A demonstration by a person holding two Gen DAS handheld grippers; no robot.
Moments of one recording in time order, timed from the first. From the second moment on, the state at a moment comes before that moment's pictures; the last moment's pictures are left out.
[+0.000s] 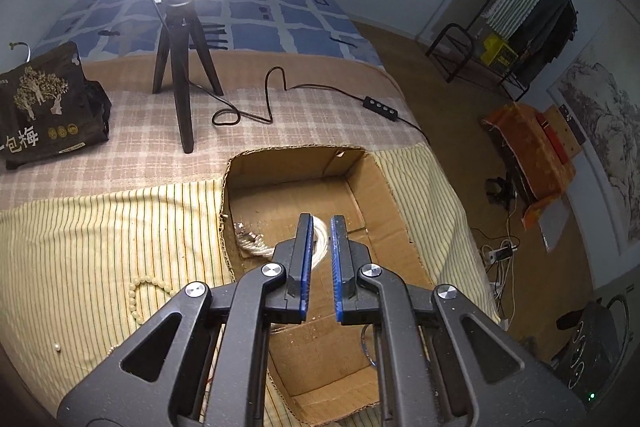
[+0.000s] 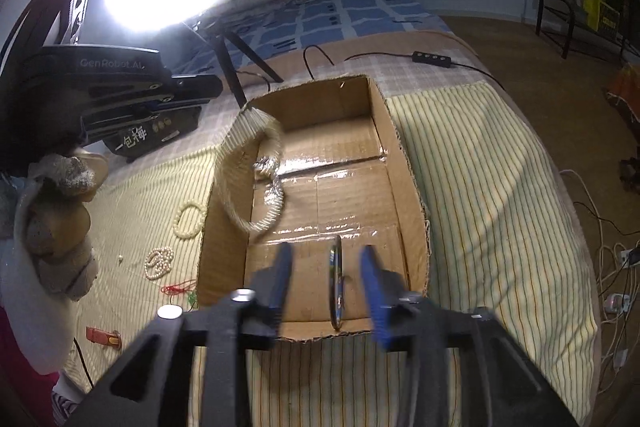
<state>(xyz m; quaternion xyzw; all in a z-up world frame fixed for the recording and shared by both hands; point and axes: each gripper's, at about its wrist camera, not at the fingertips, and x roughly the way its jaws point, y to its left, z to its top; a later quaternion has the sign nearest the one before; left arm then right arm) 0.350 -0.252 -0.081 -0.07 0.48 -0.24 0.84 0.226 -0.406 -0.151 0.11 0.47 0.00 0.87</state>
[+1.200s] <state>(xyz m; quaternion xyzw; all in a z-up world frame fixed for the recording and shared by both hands) 0.221 -0.031 -0.026 -0.06 0.40 -0.13 0.90 0.212 -0.322 -0.106 0.02 0.35 0.04 0.94</state>
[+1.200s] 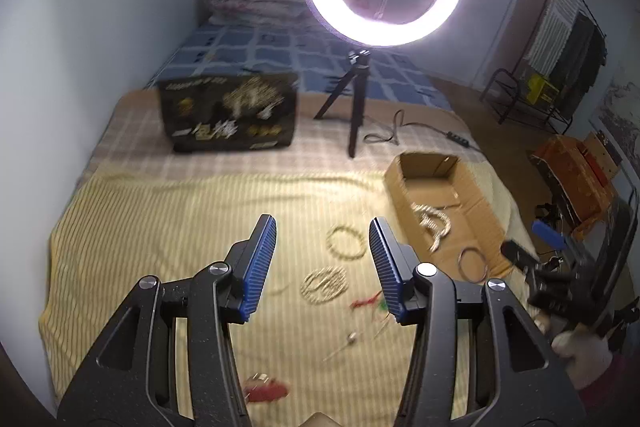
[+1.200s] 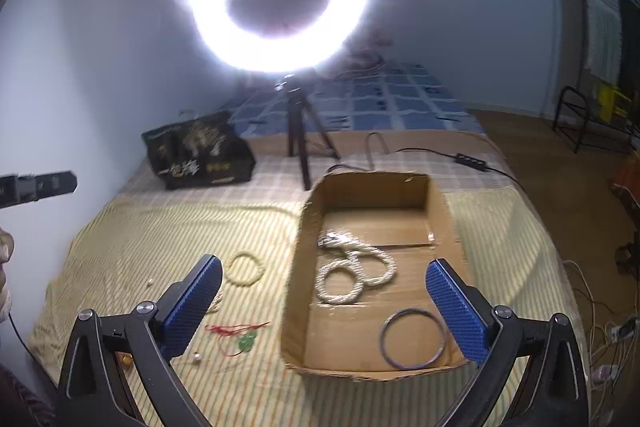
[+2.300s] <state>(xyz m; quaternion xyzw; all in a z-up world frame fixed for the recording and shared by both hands) 0.144 0.022 -0.177 -0.09 0.55 -0.08 0.83 0.270 -0.219 -0.198 0.04 0.51 0.12 0.85</state>
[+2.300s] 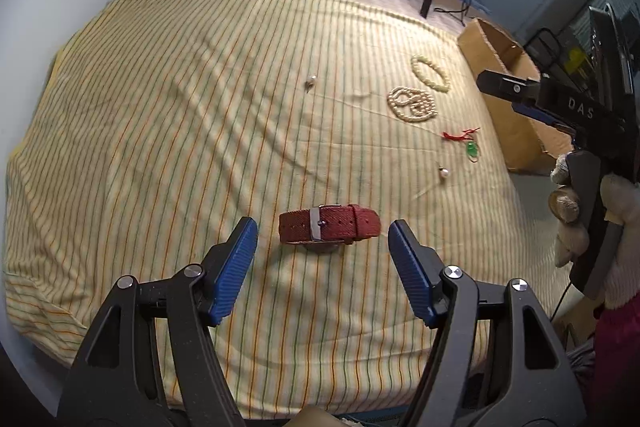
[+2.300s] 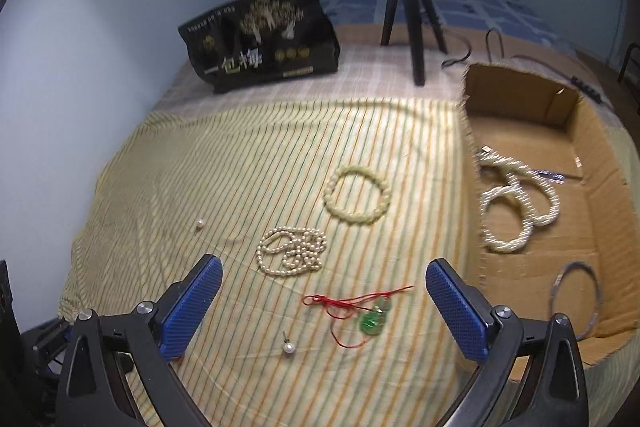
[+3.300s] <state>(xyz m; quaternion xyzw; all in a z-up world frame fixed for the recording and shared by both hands) 0.159 0.010 -0.207 -0.10 0.58 -0.08 0.80 0.307 -0.152 -0.266 -0.07 0.59 0.09 0.80</state>
